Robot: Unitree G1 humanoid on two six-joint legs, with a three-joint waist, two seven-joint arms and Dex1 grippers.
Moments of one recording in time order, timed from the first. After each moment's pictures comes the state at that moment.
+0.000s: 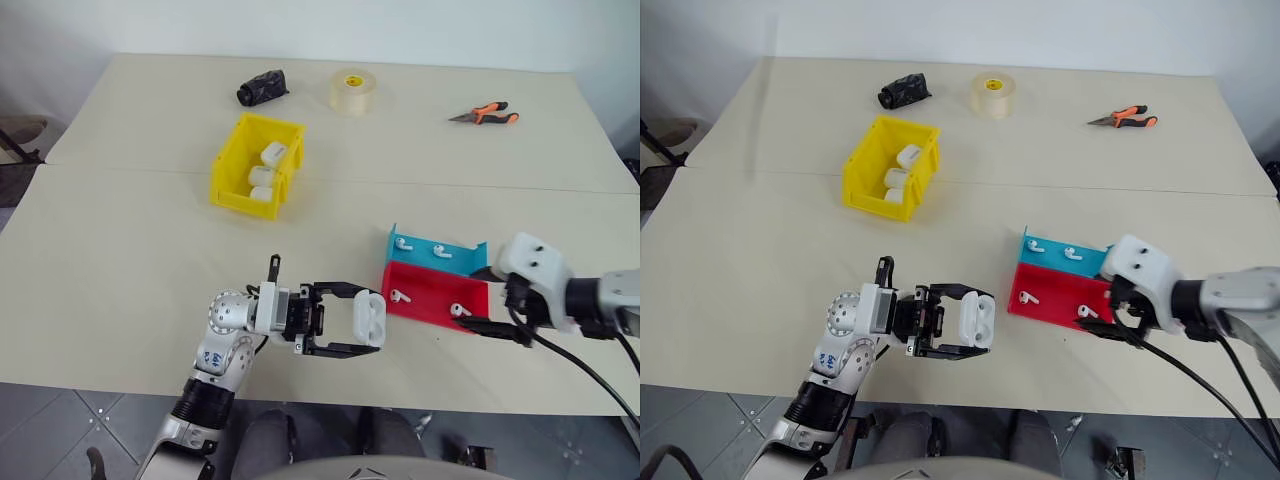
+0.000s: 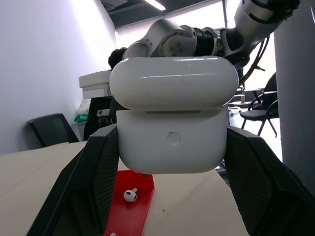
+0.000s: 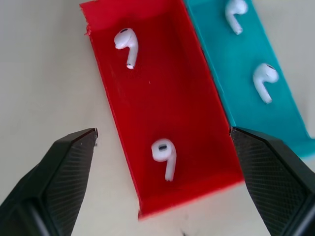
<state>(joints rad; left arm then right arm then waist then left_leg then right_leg) -0.28 0.18 -0.22 0.01 -0.50 -0.26 -1.30 -0.17 -1.21 -0.08 -0.55 0.53 0.92 0.90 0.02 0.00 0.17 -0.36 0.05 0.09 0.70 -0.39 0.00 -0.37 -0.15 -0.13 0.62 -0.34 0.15</state>
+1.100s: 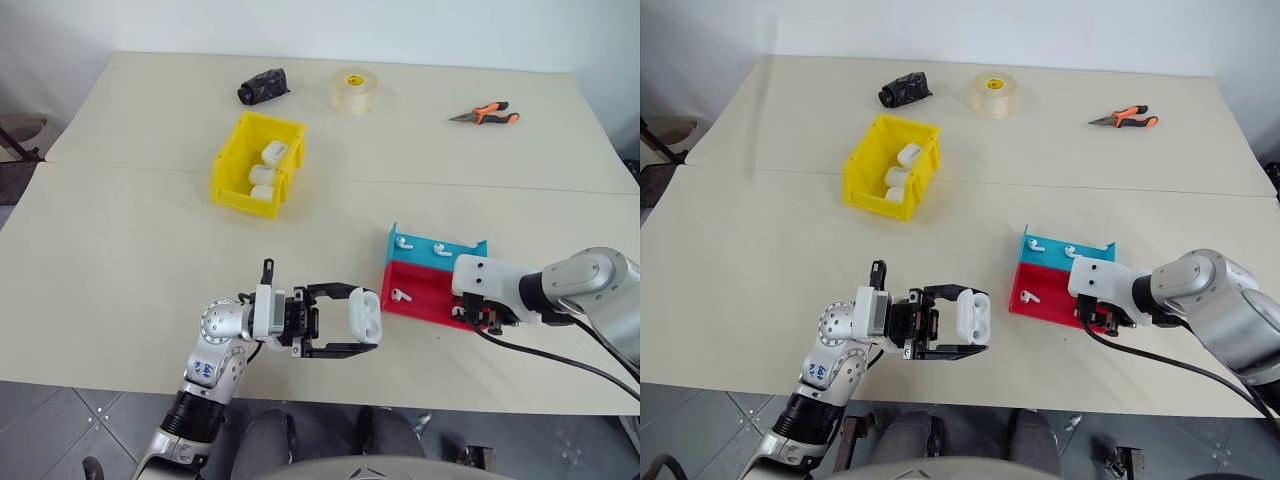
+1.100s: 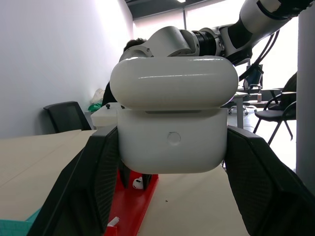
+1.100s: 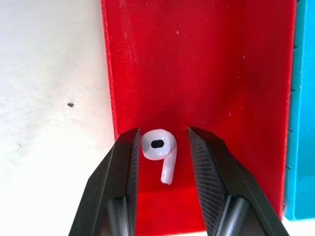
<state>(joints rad) -0.23 0.22 -0.22 -0.07 -0.49 -0.23 -1.21 -0.39 -1.22 0.30 -0.44 0.17 0.80 1.06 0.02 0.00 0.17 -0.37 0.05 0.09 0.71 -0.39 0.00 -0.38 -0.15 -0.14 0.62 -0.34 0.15</state>
